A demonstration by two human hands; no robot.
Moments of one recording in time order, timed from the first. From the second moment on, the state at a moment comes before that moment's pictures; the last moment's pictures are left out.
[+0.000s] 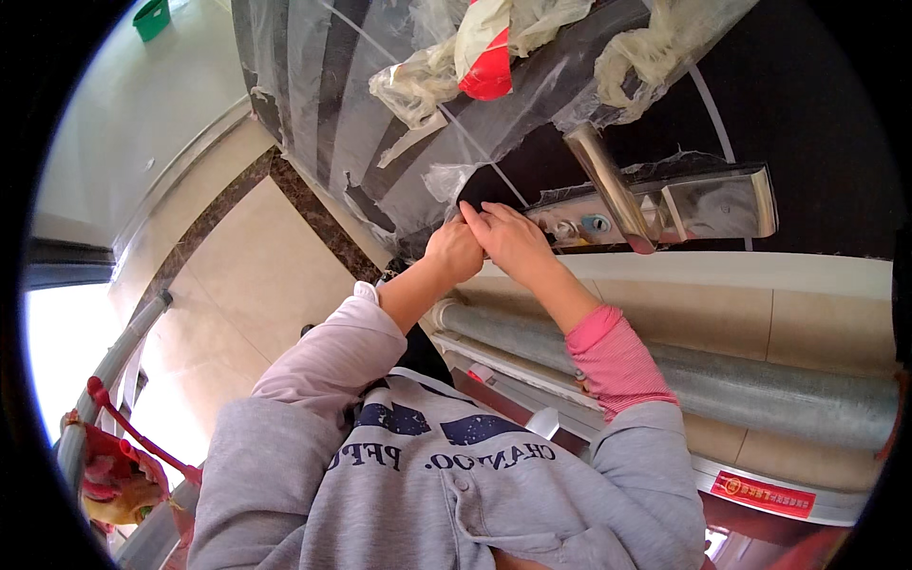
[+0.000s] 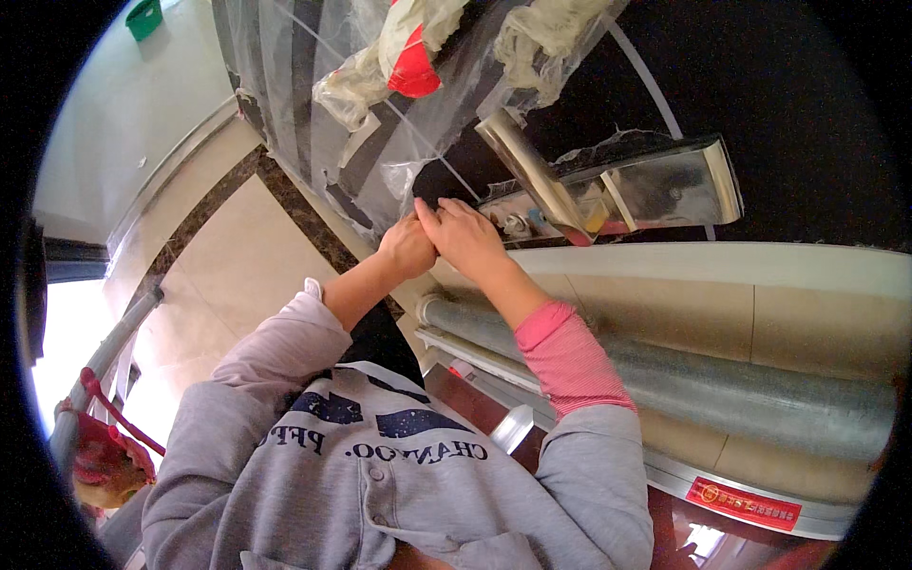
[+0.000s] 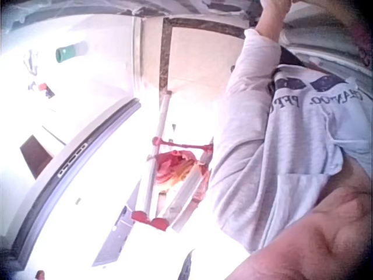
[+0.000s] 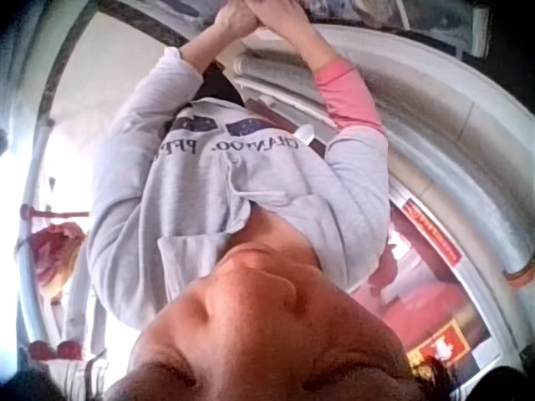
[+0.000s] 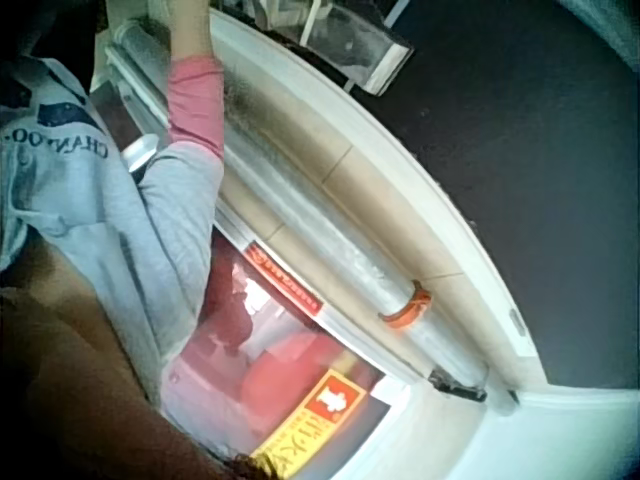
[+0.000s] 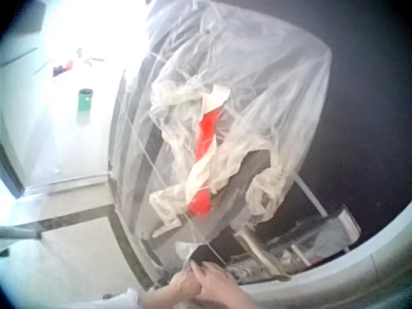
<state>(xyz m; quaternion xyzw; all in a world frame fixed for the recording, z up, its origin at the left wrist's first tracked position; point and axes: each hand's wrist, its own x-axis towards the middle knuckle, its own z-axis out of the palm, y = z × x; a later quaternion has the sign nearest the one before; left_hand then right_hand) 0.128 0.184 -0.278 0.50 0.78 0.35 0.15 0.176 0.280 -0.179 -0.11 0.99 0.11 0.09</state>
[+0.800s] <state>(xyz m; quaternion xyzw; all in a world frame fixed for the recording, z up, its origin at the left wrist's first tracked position) 0.137 0.169 -0.293 0.56 0.80 0.22 0.03 0.217 0.278 -0.234 -0.03 0.98 0.22 0.02</state>
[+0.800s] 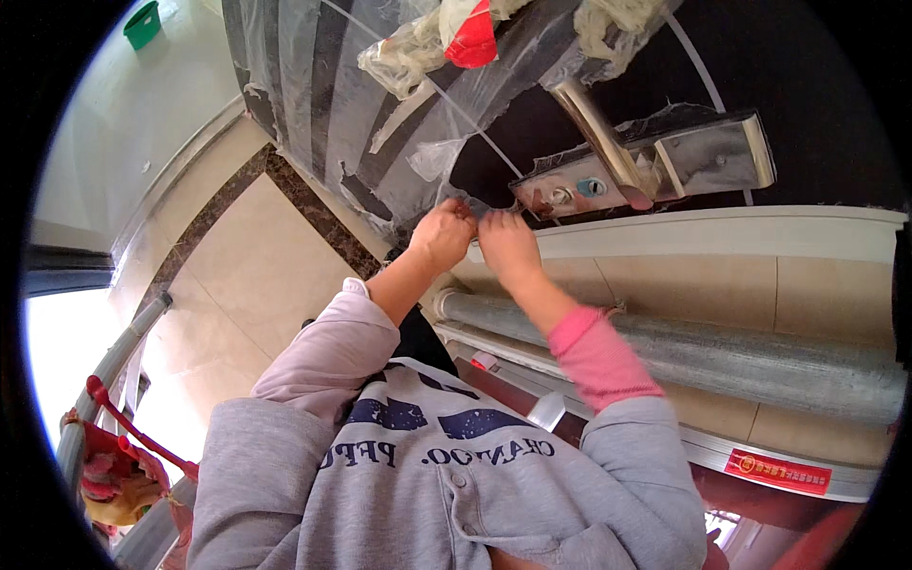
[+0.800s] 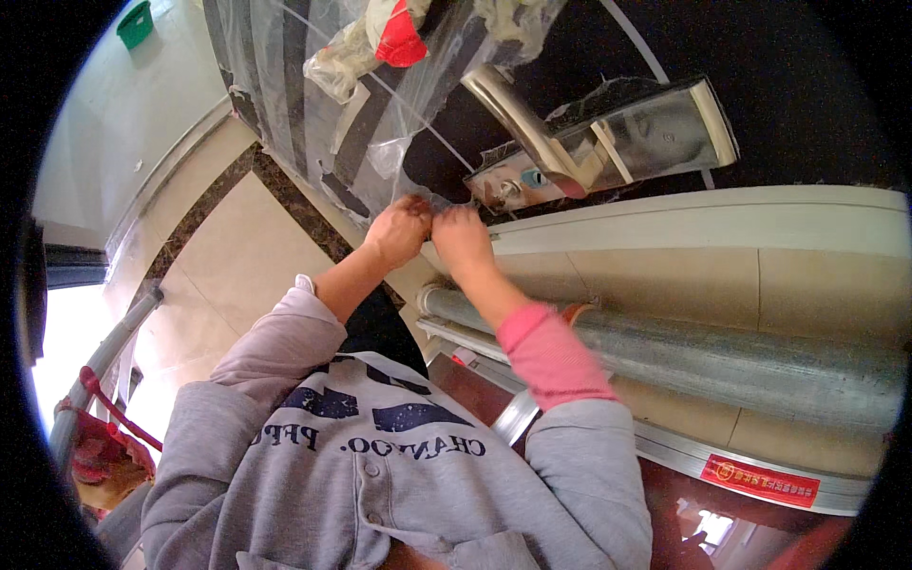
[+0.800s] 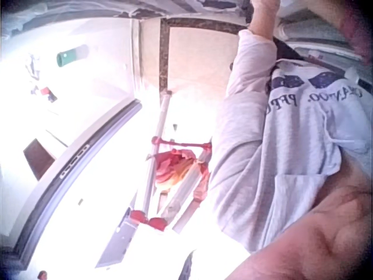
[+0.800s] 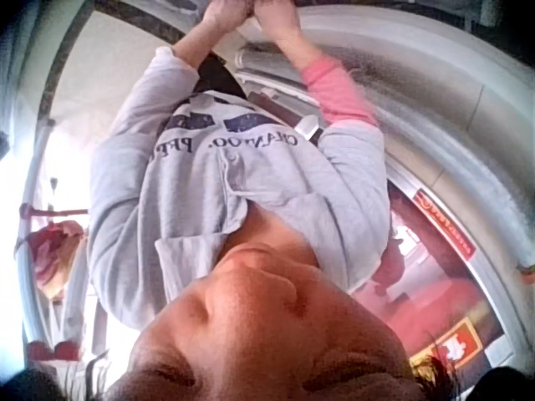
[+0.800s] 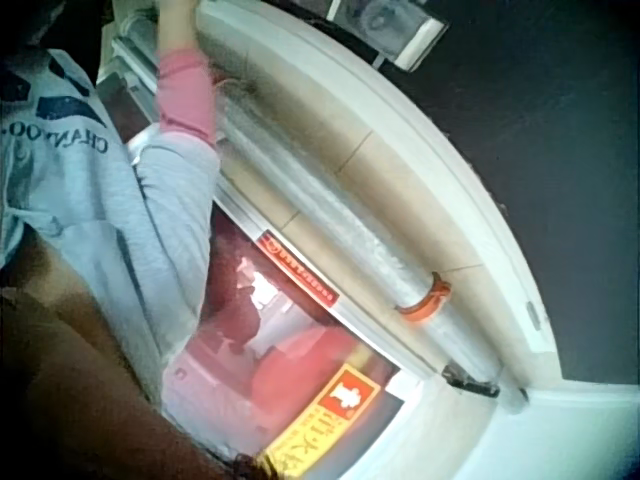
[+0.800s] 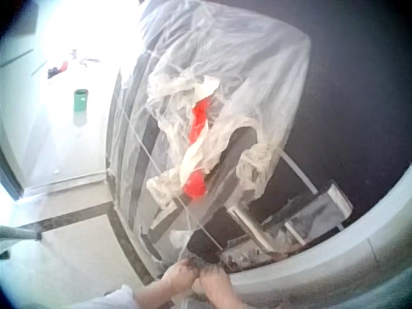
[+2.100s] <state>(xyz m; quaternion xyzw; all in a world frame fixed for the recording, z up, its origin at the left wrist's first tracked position) 0.127 0.248 -0.269 0.21 0.70 0.54 0.42 0.199 0.238 -0.335 0.29 0.95 0.14 0.02</state>
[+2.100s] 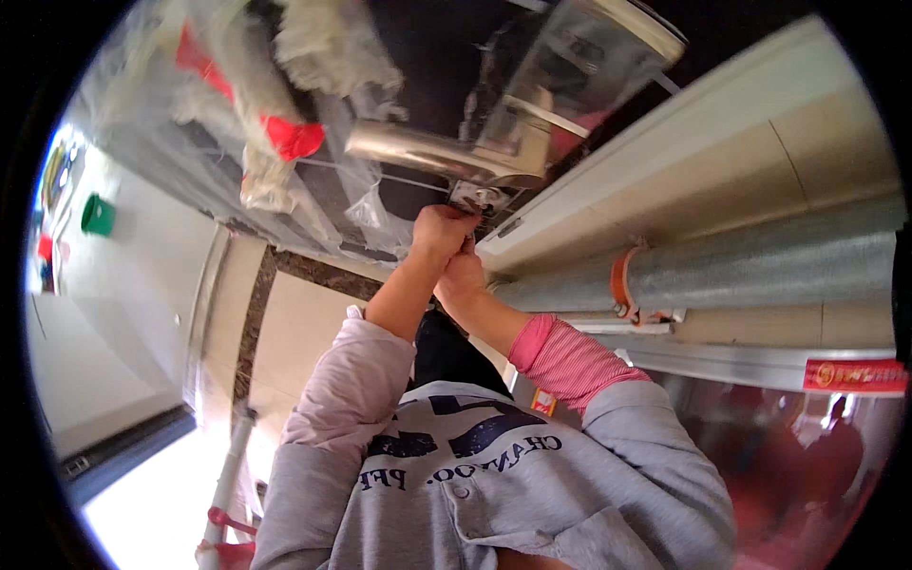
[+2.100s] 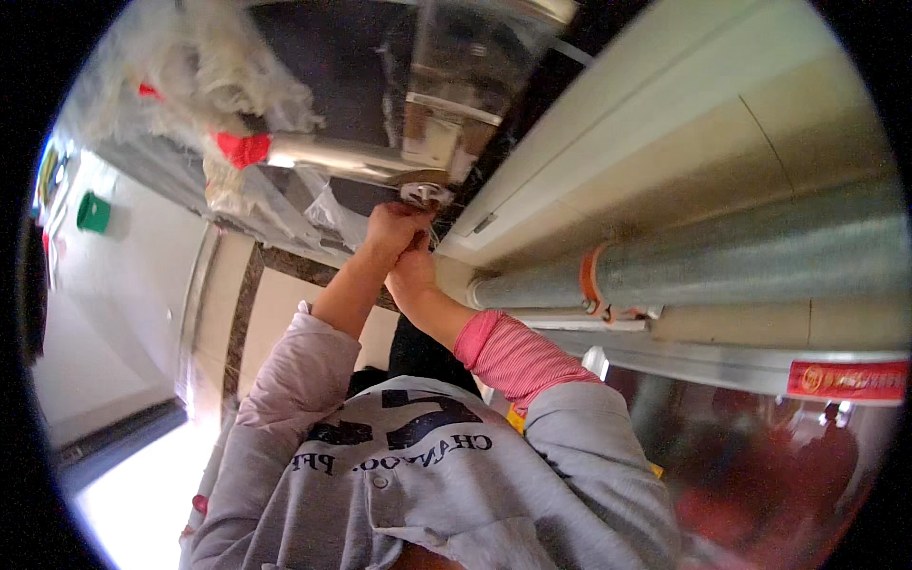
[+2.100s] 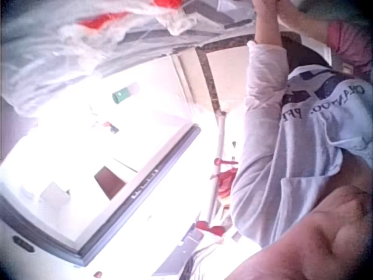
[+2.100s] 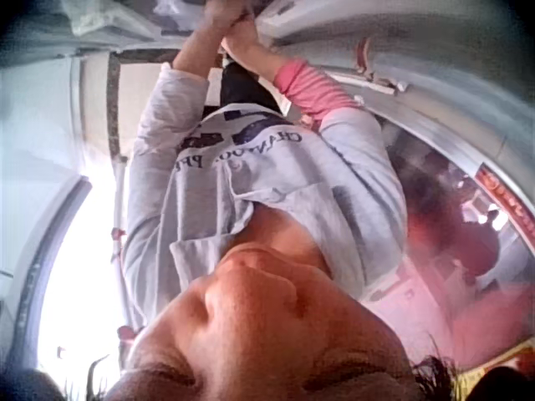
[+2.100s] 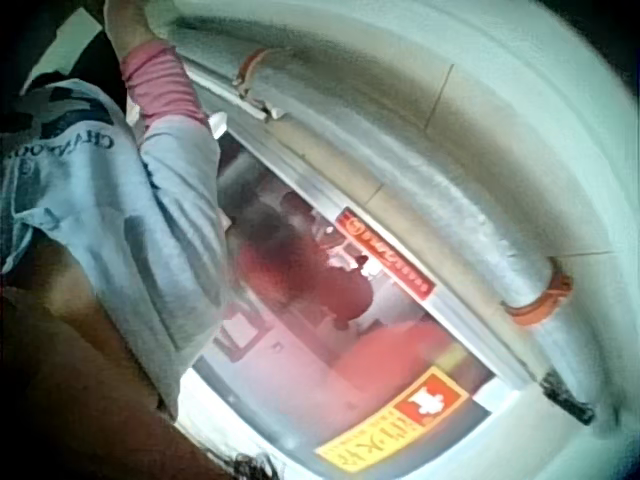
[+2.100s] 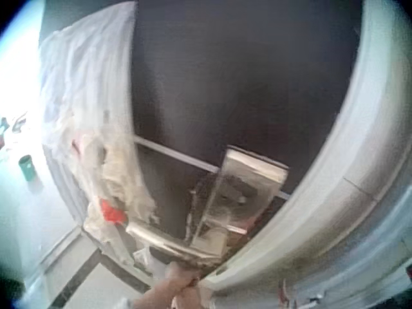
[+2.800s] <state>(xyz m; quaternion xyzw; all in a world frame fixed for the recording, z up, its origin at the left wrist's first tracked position) 0.130 0.227 -0.278 0.28 0.55 0.65 0.44 0.311 0.246 -0.239 0.39 0.80 -0.37 -0.27</state>
